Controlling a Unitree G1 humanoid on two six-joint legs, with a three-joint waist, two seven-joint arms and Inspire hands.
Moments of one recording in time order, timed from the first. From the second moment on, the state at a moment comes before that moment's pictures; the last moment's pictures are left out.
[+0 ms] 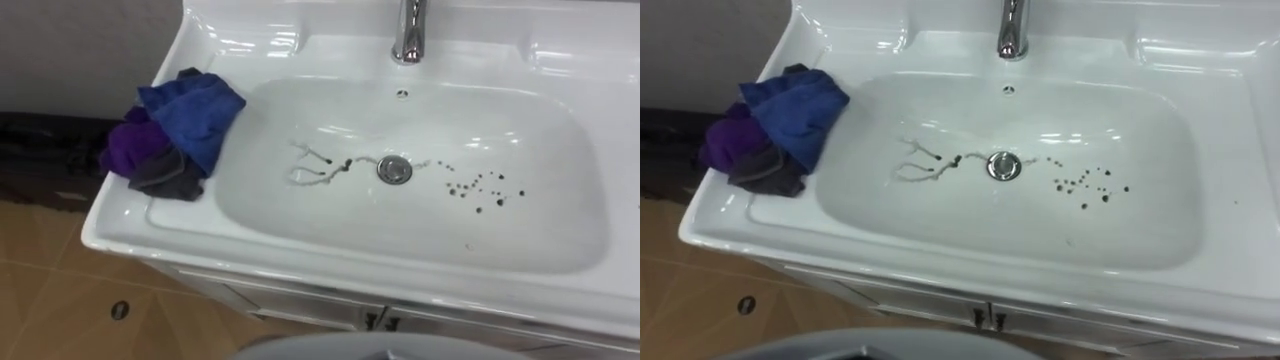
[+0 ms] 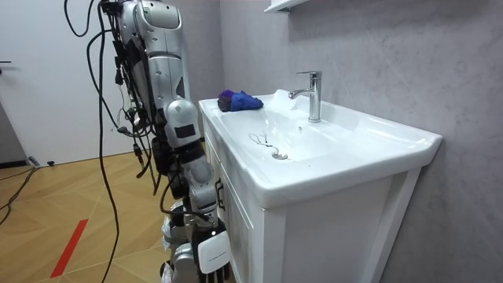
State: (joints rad) left arm 0.34 0.28 0.43 0.88 -0.19 0.08 0.77; right arm 0.12 -0.36 -0.01 1.31 -0.07 0.19 0.09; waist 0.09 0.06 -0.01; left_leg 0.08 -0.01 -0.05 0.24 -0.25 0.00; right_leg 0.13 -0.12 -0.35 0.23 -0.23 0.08
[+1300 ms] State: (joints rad) left arm 0.16 0.51 0.60 0.10 0.41 -0.01 0.97; right arm 0.22 -0.37 -0.04 1.29 -0.06 0.11 0.14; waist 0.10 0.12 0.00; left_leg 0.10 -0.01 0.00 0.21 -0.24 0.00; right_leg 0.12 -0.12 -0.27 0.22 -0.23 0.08
